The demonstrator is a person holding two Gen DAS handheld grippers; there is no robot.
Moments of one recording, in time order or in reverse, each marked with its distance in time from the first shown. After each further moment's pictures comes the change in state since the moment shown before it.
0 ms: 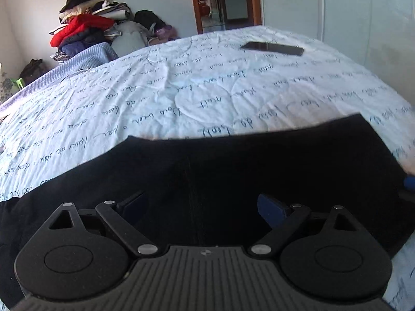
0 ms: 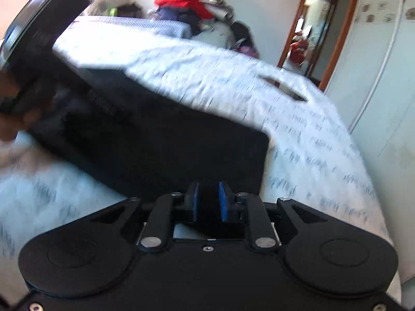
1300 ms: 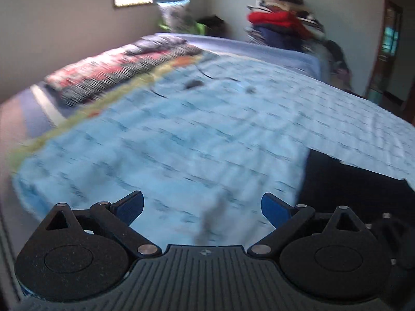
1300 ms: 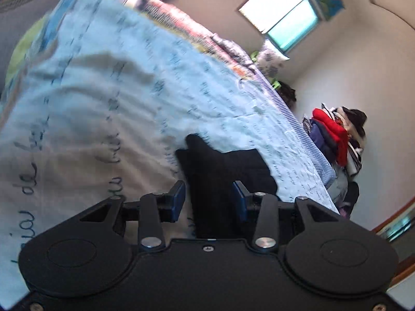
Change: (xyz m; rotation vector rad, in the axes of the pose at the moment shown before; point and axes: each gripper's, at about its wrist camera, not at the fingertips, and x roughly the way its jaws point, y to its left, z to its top) left arm -0.203 0.347 -0.157 -0.651 -0.006 0.403; right arm 0.025 0.385 0.067 -0.916 -0.303 0.334
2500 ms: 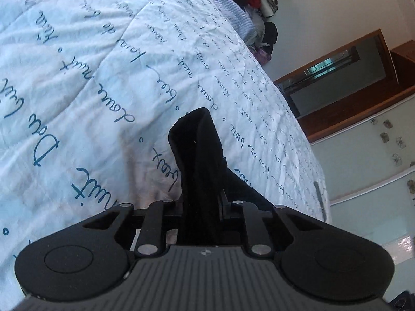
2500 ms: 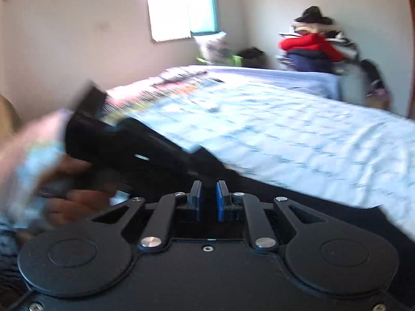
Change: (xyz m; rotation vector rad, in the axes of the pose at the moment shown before) left arm 0.159 -0.083 0.016 -0.367 0.298 -0.602; right arm -0.009 -0.145 -0.058 0.836 -0.071 0.139
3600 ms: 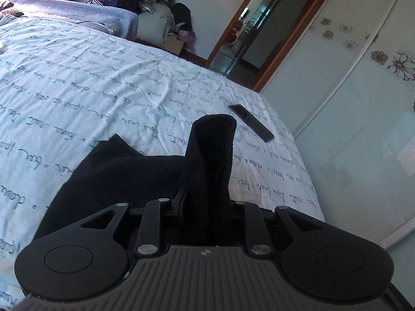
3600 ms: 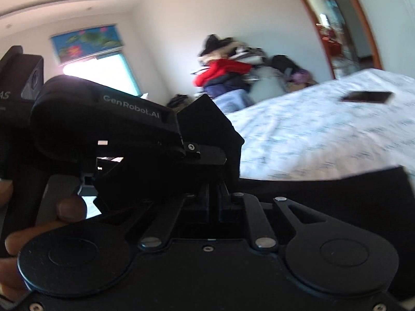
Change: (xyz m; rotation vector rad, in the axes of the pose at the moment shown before) left arm 0.044 -0.289 -0.214 0.477 0.004 -0.011; right arm -0.167 -0.141 -0.107 0.535 -0.254 -0.158
